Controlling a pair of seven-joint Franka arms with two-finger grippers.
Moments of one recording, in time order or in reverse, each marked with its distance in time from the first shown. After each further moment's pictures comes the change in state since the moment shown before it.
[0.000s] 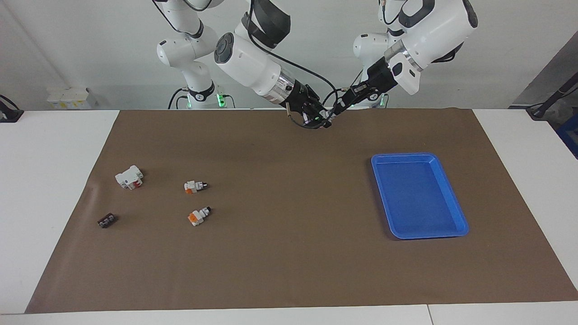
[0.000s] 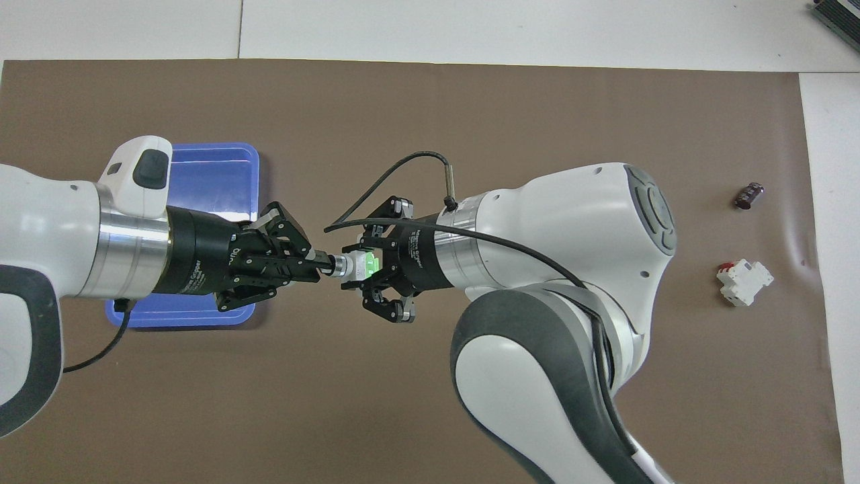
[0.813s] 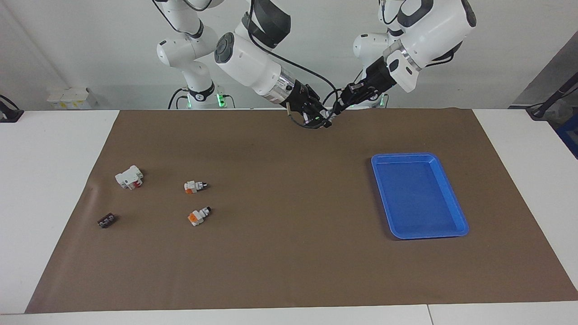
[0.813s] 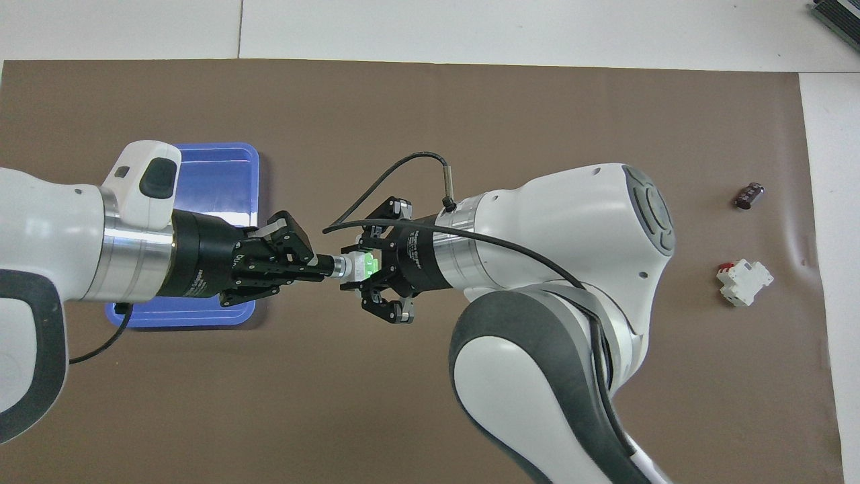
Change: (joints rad) left arm -0.003 -0.001 -0.004 -0.001 -0.002 0.009 0.163; right arm 0.000 0.000 0.000 0.000 0.000 0.000 0.000
